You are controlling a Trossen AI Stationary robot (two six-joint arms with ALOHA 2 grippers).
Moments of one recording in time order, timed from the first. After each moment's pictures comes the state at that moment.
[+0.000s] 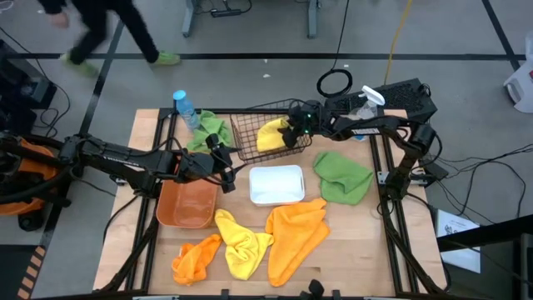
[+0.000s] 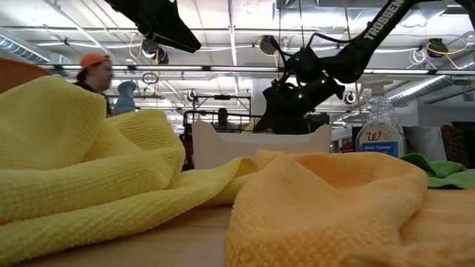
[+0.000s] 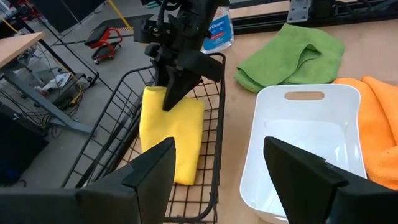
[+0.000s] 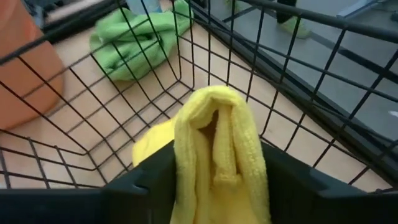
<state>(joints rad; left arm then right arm) -0.12 1.16 0.86 -0.21 -0.55 0.03 -0.57 1.74 0.93 0.27 -0.15 0.14</state>
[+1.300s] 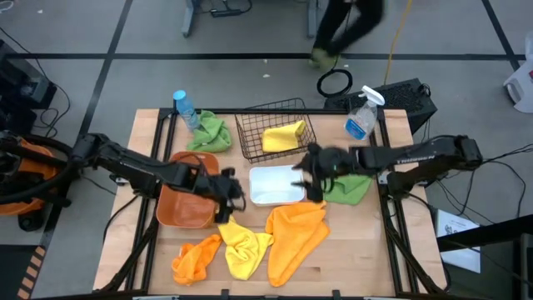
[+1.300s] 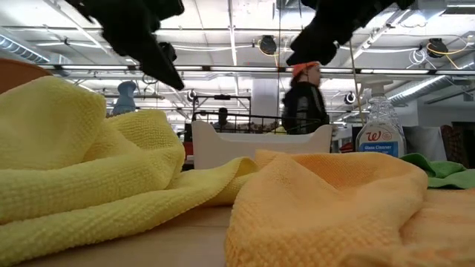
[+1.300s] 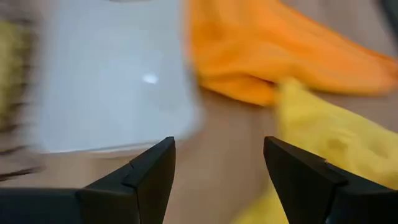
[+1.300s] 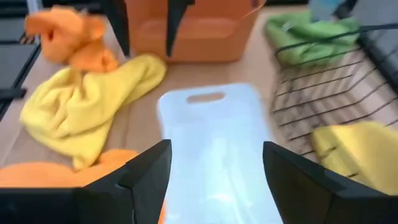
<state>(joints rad) -0.23 1.34 0.86 -0.33 -0.04 -0.13 0.05 1.25 0.91 -0.25 0.07 0.11</state>
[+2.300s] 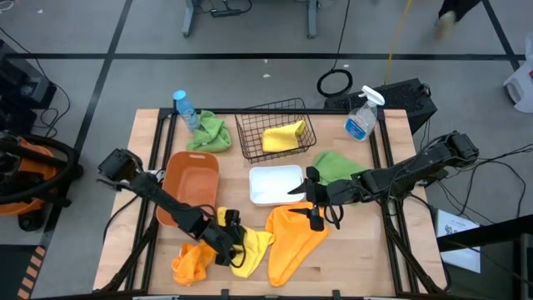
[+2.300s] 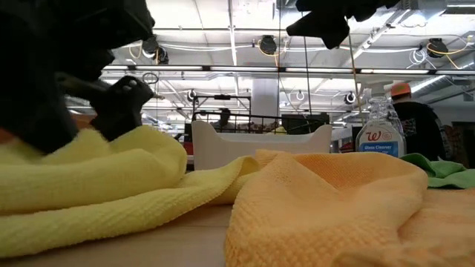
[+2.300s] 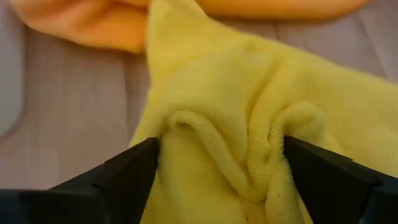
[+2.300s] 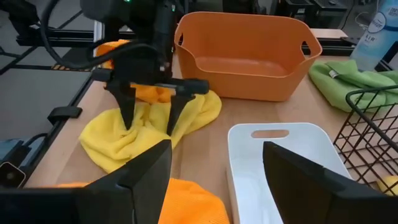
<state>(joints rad) -0.58 1.73 0.86 -0.07 -0.22 -0.33 0.34 1.29 0.82 0.05 0.26 0.16</state>
